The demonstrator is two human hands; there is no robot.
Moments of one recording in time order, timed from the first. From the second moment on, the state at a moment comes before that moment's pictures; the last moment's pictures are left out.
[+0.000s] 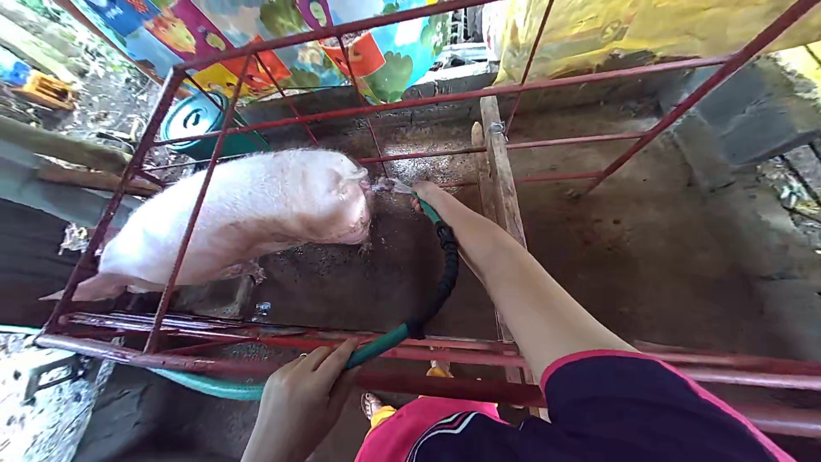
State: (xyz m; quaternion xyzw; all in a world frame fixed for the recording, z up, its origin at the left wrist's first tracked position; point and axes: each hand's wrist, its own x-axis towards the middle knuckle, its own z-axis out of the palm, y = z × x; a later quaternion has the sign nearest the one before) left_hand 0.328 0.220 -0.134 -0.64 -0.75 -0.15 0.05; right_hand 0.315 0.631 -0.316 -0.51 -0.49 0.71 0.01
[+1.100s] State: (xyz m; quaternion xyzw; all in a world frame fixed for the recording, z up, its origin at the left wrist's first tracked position) left_hand 0.316 0.213 -0.168 -0.62 -0.77 -0.16 0.06; right_hand 0.253 0.657 -0.284 -0.44 -0.54 0.72 0.03
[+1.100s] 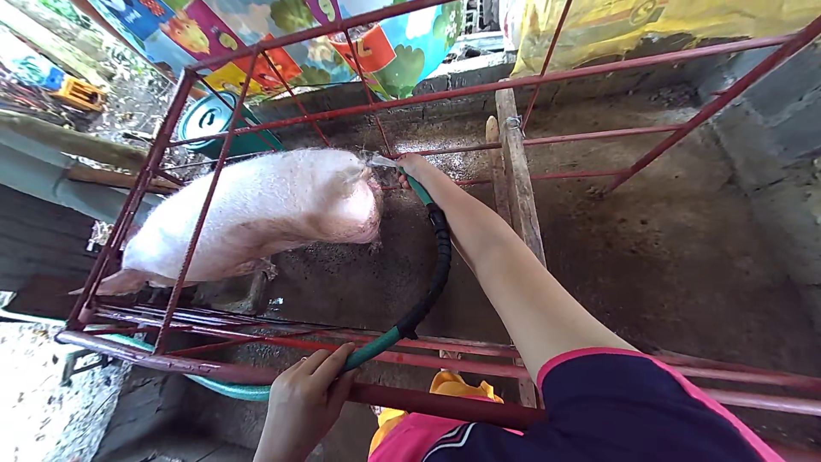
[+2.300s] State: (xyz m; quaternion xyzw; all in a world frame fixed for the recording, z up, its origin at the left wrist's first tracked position) left_hand 0.315 0.215 -0.167 -0.62 -0.77 -0.15 0.05; right_hand 0.289 0.604 -0.375 -0.52 -0.39 0.76 -0.05
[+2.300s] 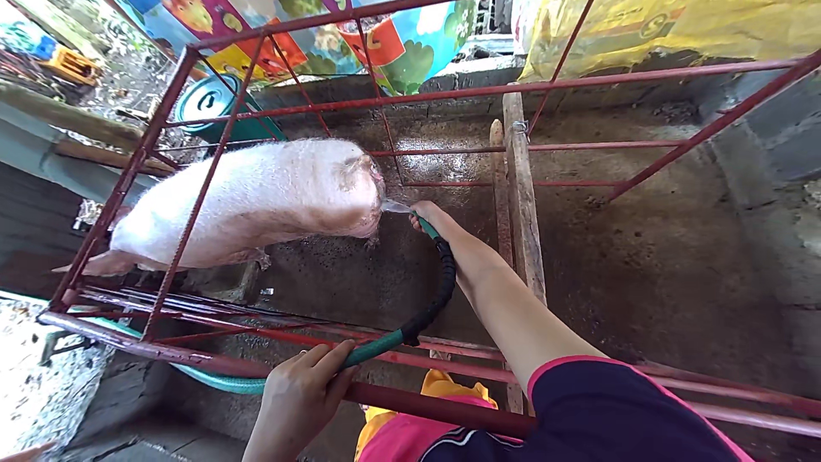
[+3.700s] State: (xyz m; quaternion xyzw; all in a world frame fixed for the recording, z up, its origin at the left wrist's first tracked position) left_hand 0.317 0.215 -0.168 -0.61 -0.78 -0.14 0.06; right_hand 0.261 0.645 -0.319 -0.44 -0.50 0.74 0.05
